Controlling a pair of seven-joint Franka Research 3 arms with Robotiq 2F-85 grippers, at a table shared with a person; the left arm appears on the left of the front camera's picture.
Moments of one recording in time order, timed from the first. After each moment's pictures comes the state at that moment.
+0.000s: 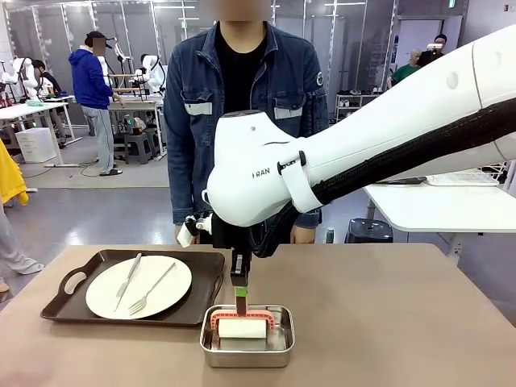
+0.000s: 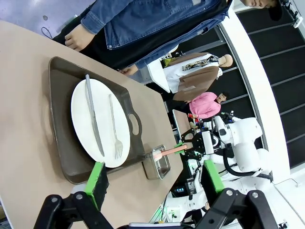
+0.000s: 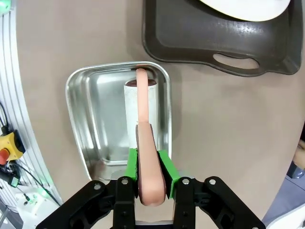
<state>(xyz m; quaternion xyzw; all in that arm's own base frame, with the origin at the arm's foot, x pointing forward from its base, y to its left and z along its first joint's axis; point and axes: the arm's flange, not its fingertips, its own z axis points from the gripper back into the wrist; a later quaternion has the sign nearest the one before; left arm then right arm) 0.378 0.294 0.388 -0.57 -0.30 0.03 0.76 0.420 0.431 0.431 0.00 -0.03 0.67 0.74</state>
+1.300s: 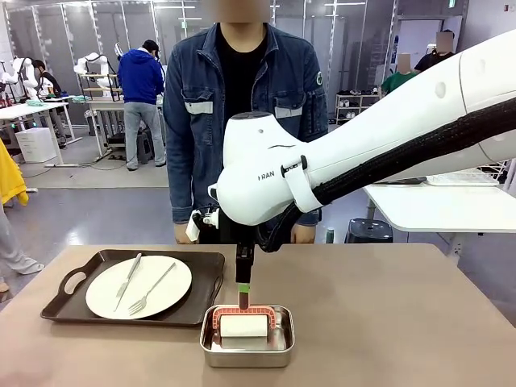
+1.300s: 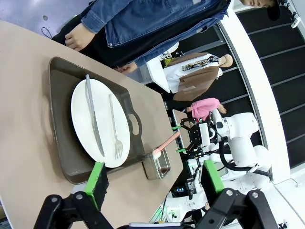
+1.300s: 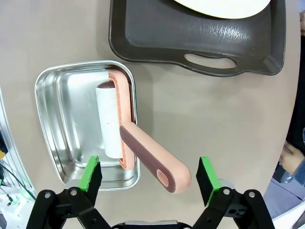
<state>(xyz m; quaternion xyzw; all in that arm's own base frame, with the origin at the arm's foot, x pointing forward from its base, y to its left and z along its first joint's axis) 0.378 0.294 0.388 -0.57 -0.30 0.03 0.76 0.450 0.424 0.427 -0.01 -0.05 0.69 0.72</state>
